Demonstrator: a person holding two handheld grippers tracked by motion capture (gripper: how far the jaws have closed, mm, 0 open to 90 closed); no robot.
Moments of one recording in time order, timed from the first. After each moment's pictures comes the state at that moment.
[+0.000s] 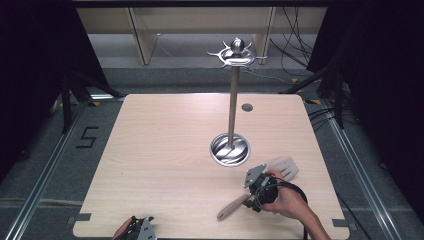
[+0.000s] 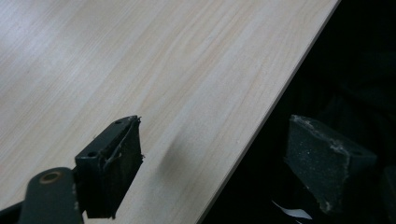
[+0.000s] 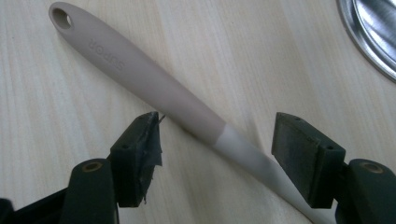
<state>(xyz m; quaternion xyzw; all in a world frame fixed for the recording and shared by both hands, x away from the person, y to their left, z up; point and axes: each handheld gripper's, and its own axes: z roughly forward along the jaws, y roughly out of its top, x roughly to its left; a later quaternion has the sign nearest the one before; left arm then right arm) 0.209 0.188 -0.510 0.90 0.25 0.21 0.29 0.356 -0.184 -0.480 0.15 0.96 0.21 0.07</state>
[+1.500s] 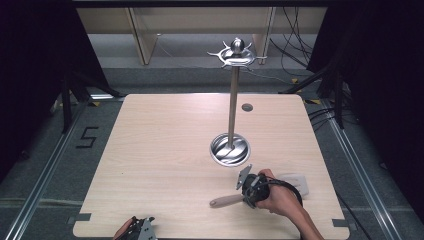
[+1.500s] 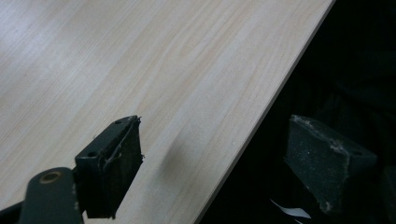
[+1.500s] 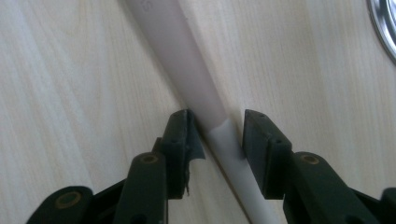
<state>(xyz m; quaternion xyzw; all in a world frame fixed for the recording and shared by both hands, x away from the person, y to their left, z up) 0.208 0.187 -0.511 0.90 0.24 0.20 0.29 0.356 -0.161 -0.476 0.16 0.98 0.10 0.06</state>
